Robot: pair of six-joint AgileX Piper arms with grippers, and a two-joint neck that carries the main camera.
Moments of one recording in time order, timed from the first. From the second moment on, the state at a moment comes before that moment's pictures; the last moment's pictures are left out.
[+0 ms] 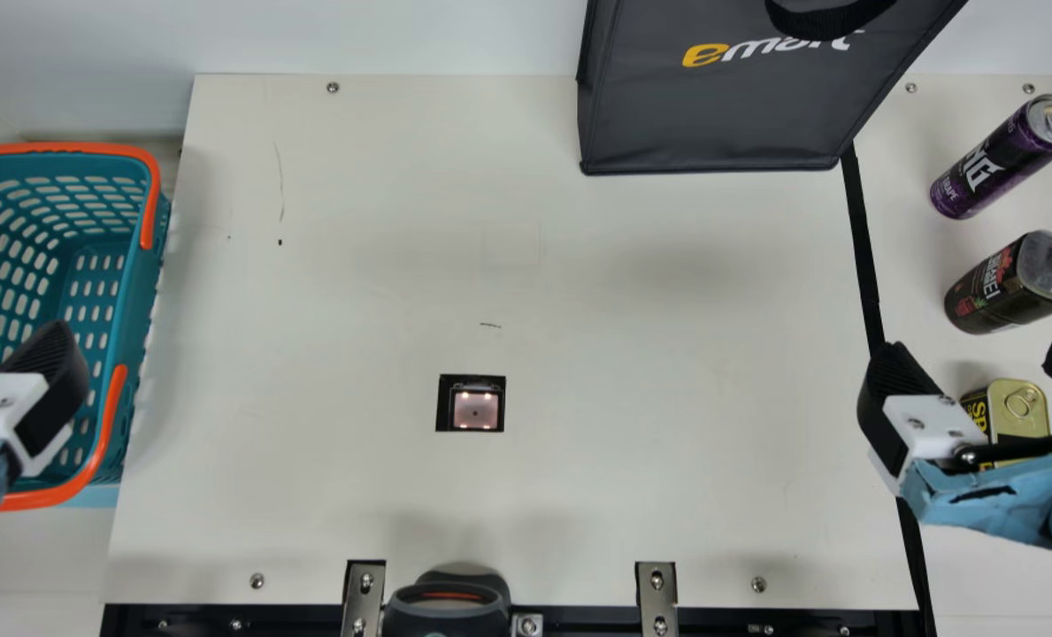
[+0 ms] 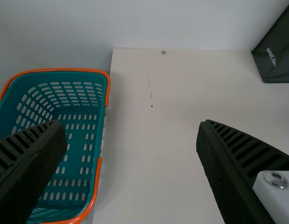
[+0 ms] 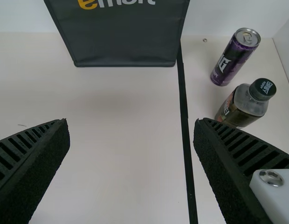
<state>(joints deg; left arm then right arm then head) -1.7 43.3 -69.0 -1.5 69.6 0.0 0.7 42.6 -69.8 -0.8 69.6 0.0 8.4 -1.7</state>
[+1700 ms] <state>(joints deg) -1.7 43.3 -69.0 -1.5 69.6 0.0 0.7 42.6 -69.8 -0.8 69.7 0.0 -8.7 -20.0</state>
